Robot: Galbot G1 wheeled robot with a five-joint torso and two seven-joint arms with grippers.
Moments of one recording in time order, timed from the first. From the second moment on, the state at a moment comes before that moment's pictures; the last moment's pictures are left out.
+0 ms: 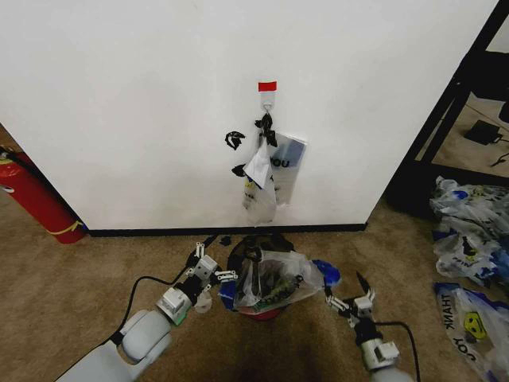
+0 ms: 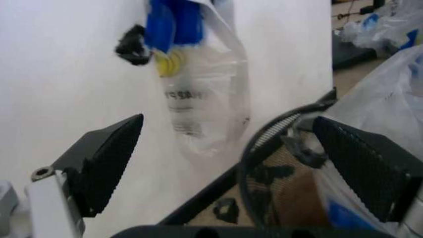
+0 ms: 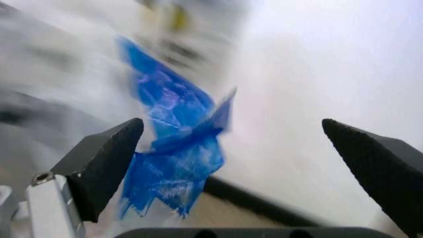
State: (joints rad) left arm 1.20 -0.84 -0.05 -1.83 -0.23 -0.25 -0.03; right arm -1.37 1.11 0.37 1.44 0.11 0.73 -0.09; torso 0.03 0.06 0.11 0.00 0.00
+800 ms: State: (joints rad) left arm 1.18 -0.84 -0.05 -1.82 -0.24 -0.25 -0.01; right arm -1.19 1.00 0.68 1.21 0.58 0.57 -1.50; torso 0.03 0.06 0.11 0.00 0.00
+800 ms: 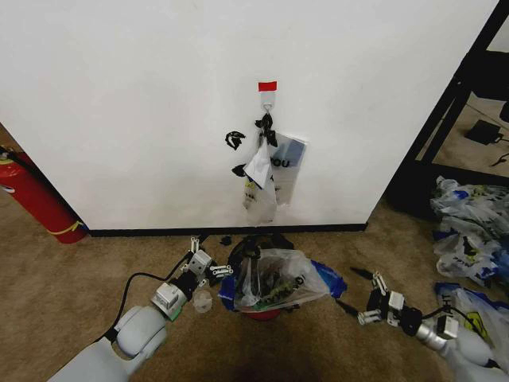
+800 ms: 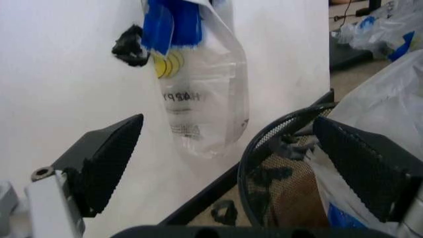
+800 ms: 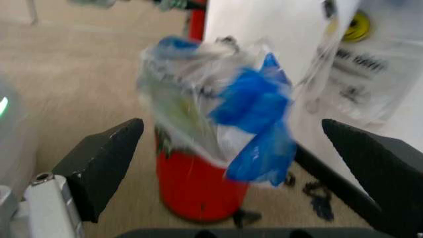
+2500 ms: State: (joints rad) left arm 0.47 -0.98 0.42 -1.65 -0.94 0.75 -0.36; right arm -1.50 1.10 0.63 1.68 0.57 0.80 -0.80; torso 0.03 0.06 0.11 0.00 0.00
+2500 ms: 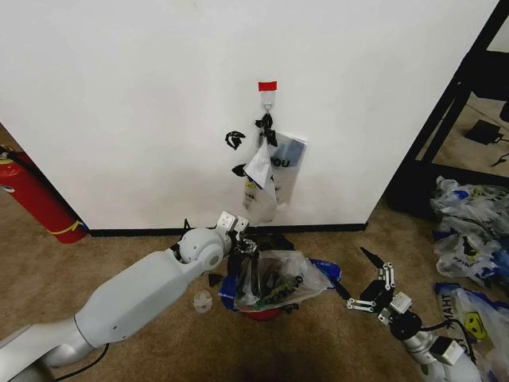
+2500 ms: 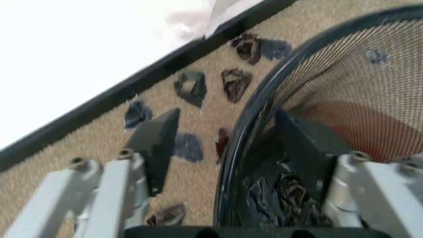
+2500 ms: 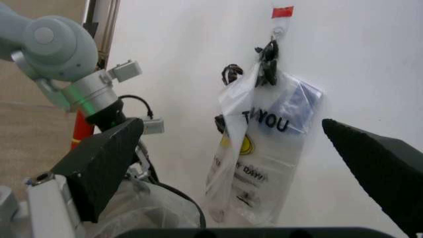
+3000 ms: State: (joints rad) left arm 0.62 -0.97 0.32 -1.76 -1.16 0.74 -0.62; right arm -1.47 1.12 0.58 1.66 0.53 0.80 -0.79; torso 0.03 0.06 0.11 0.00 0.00
